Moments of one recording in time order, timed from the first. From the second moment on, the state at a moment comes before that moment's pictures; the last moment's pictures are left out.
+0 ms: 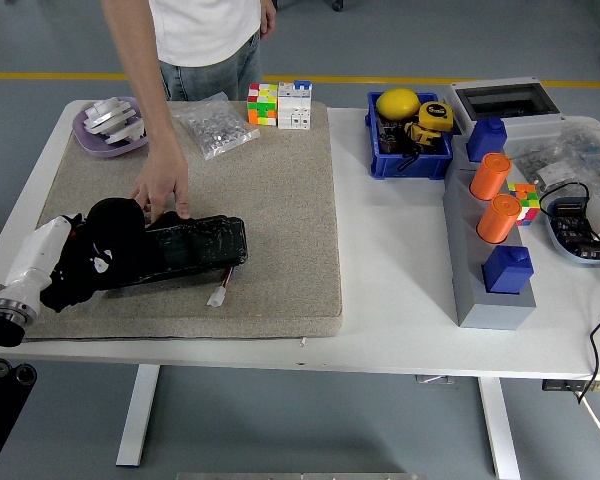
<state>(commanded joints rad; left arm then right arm) -0.06 0.22 -1.48 -1.20 2.07 0.15 -0.10 -0.07 -0.13 1.33 0.18 -0.30 -0.25 -0.02</state>
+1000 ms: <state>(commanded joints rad) -0.19 0.18 -1.26 -1.17 2.05 0.15 -0.09 -0.06 -0.13 1.32 0.18 -0.31 -0.25 -0.03</state>
